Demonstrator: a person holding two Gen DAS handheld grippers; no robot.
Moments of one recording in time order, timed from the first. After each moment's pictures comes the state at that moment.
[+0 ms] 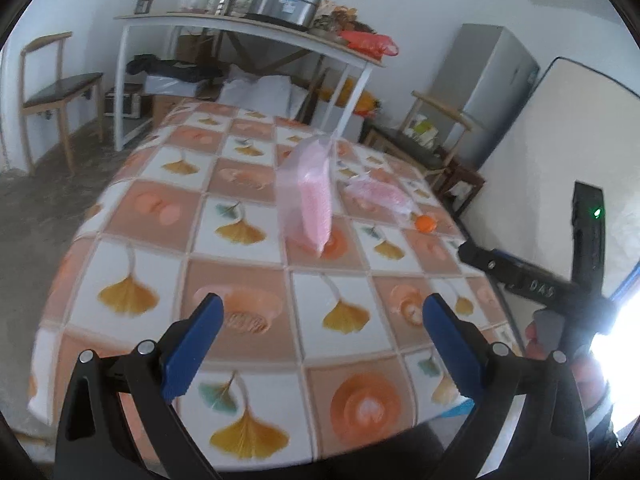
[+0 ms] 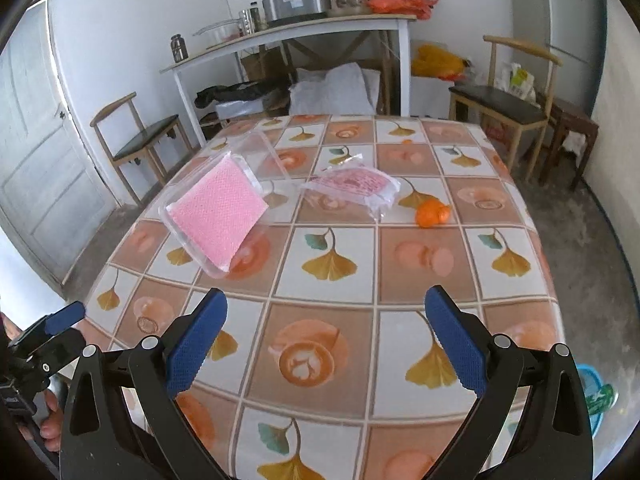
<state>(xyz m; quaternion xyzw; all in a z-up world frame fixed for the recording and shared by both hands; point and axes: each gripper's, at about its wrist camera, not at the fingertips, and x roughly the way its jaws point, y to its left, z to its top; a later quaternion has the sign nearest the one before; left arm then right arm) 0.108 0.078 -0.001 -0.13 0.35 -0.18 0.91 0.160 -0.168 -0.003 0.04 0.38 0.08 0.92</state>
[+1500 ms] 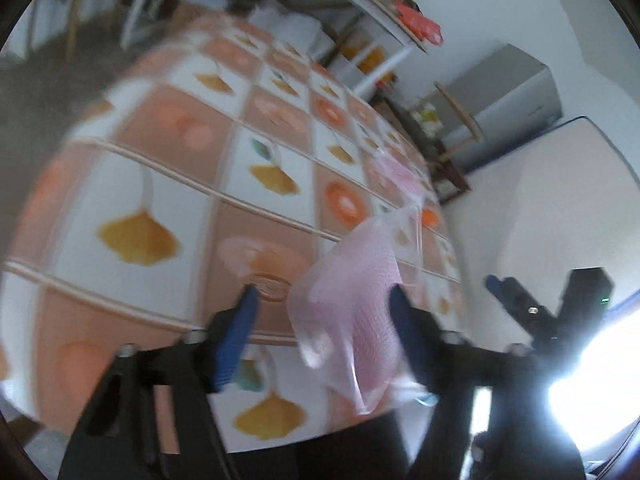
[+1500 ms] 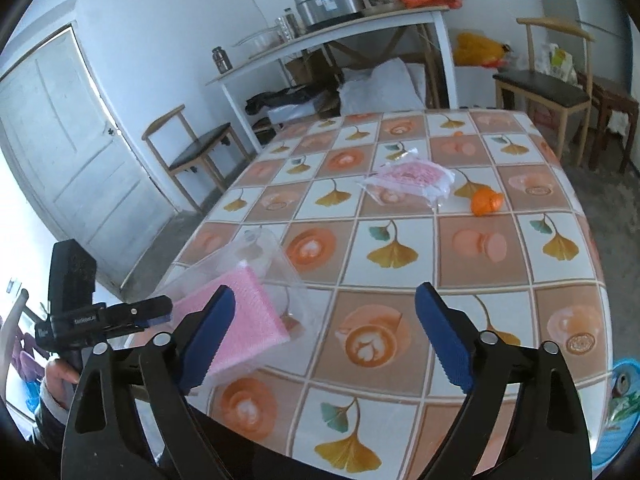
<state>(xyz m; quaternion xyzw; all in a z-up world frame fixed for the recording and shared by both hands) 0.123 0.139 -0.026 -0.26 0.45 -0.19 0.83 0.145 -0.158 0.008 0.09 0.39 0.17 0.90</state>
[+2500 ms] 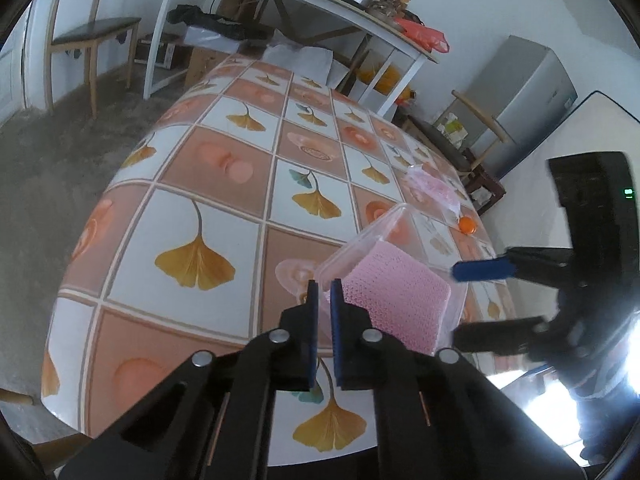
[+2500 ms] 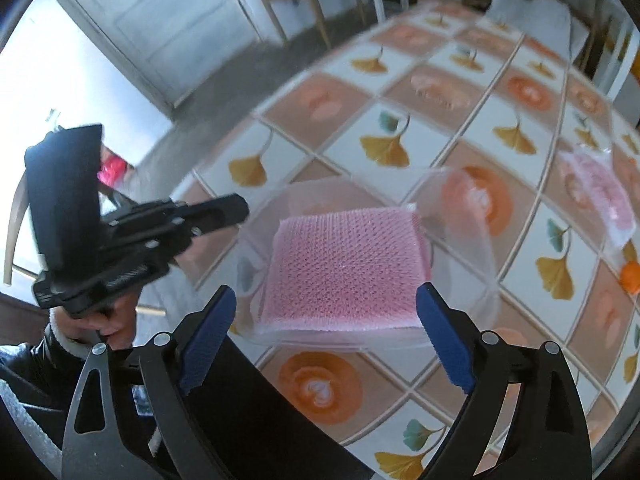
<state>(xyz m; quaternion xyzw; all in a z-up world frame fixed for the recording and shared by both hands) 0.114 0.142 -0.032 -0.19 0.42 -0.14 0.88 0.204 -0.013 -0.031 -0.12 0.58 0.35 0.73</state>
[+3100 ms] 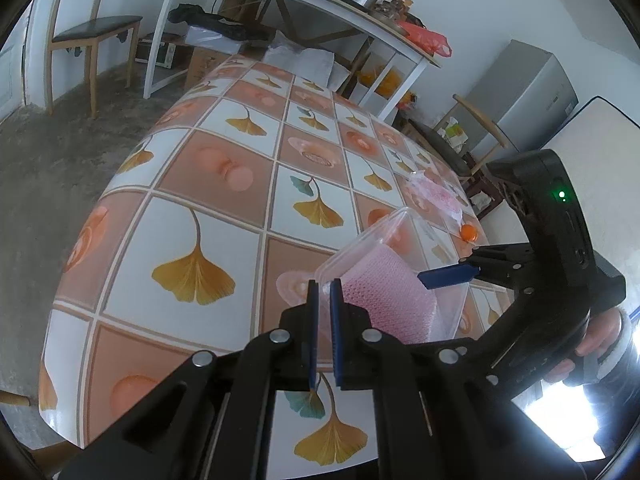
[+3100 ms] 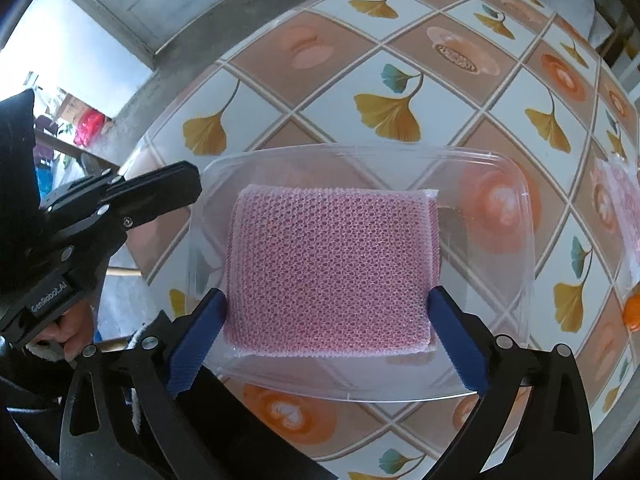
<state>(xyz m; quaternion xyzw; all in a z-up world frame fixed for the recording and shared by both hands) 0.120 0.143 -0.034 -0.20 0.41 -0.14 0.88 0.224 0.019 -0.073 -0.18 0.63 0.32 0.68</state>
